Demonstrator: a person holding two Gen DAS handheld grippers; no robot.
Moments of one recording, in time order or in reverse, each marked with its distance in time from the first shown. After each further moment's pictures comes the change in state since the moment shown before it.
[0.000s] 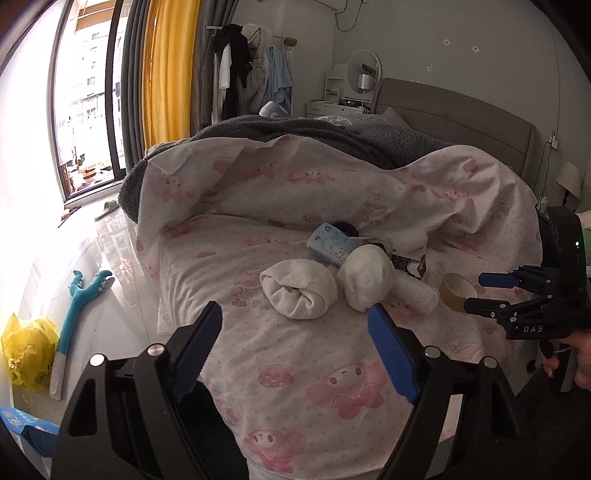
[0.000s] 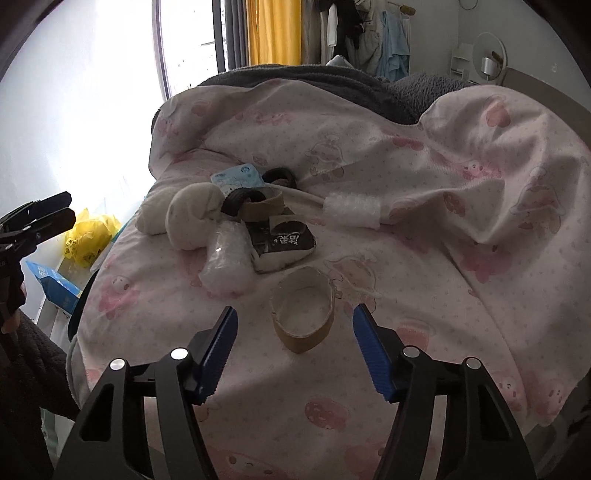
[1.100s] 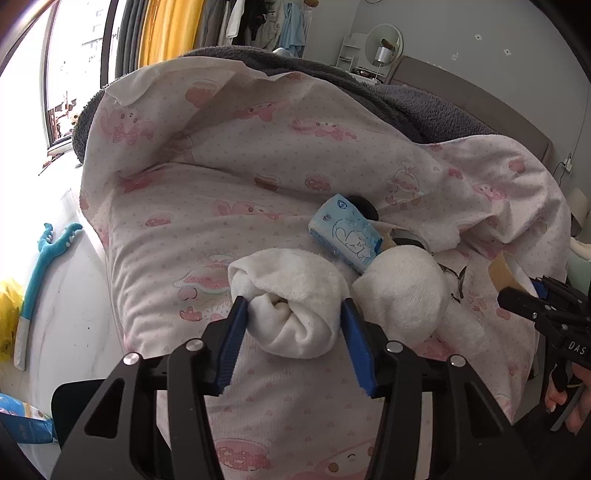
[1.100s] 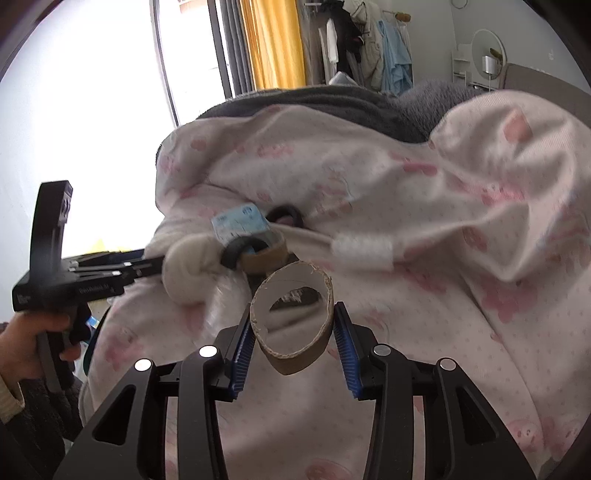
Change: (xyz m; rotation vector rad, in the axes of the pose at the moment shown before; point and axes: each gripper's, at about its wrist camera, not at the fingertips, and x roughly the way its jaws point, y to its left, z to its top) left arm 0.100 0.012 0.011 -0.138 0.151 -0.077; right arm 0.012 -0.009 0.035 0.043 -0.108 0.094
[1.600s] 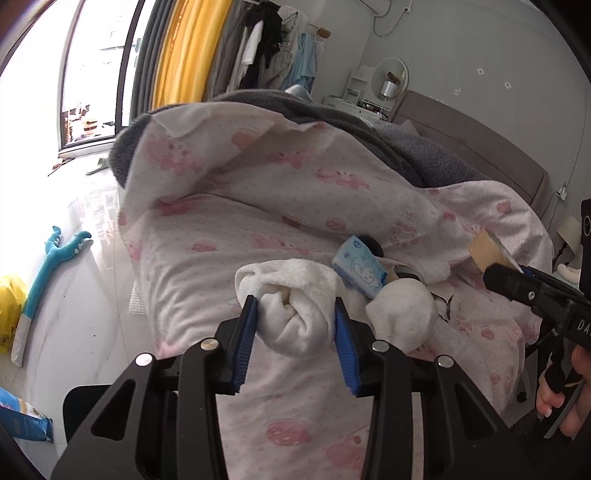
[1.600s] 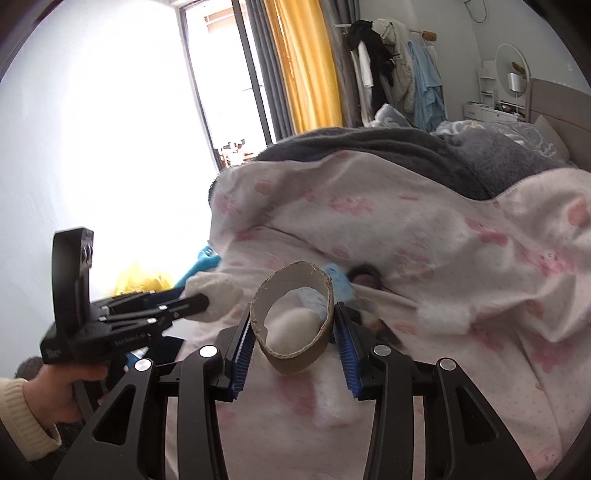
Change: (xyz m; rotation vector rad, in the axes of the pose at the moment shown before) left arm -0.053 0.033 0.000 -0.058 -0.125 -0.004; right arm -0.012 0.063 0.052 -0.017 -0.075 0.143
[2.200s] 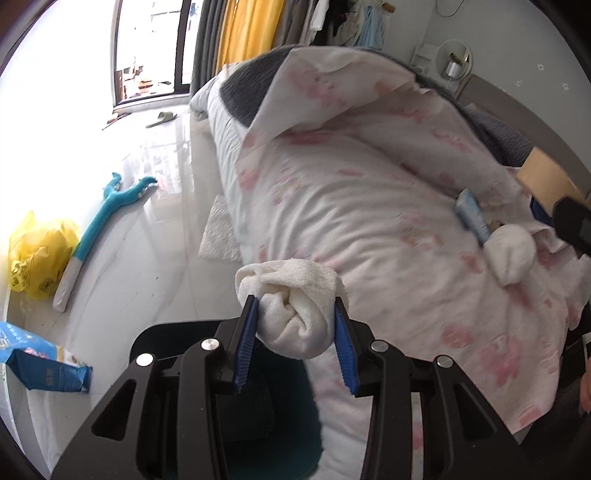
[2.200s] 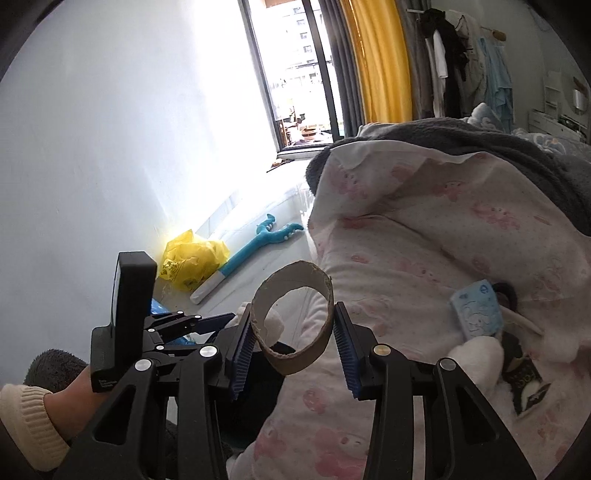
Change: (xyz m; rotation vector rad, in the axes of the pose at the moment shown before) left arm -0.020 0.102 -0.049 -0.098 0.164 0.203; right arm 0.062 0.133 0.008 -0.124 0.111 0.170
